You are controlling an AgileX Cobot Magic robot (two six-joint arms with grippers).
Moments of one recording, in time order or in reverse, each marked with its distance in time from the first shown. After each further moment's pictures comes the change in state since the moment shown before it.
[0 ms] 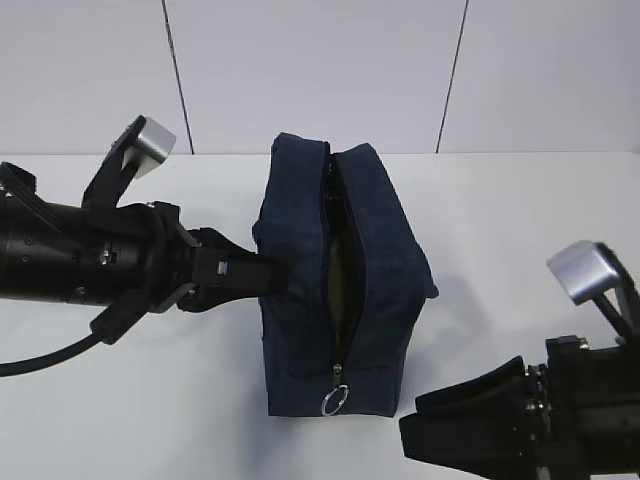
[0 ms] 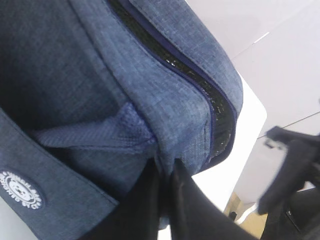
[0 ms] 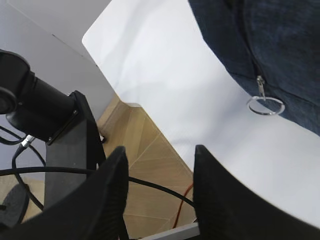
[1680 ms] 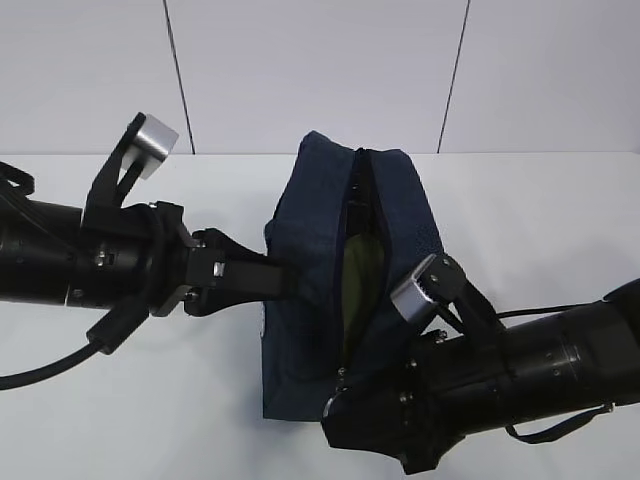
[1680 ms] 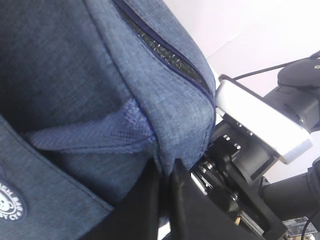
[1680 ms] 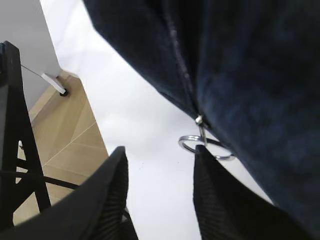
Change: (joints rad) left arm 0.000 0.000 0.002 0.000 0.084 0.000; right arm 0.167 0.426 -0.211 0.131 -0.138 -0.342
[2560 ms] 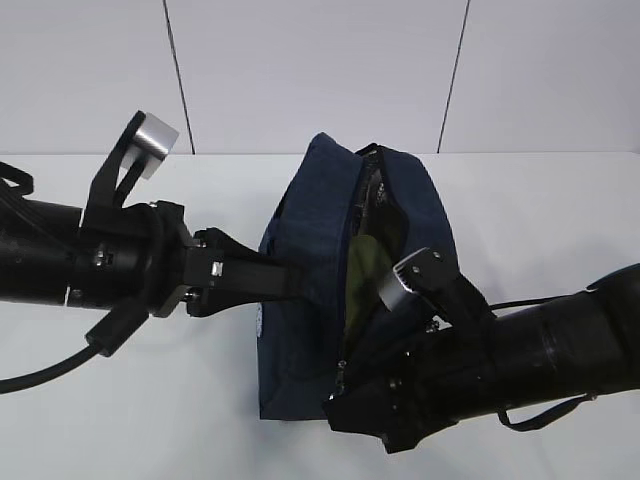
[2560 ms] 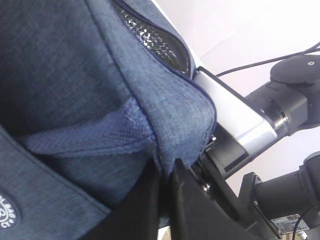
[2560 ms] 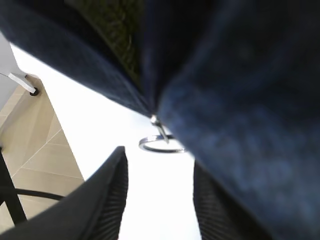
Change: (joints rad) left arm 0.000 0.000 0.000 0.000 0.028 0.000; right arm 0.032 0.000 -0.034 0.001 -0.135 0.078
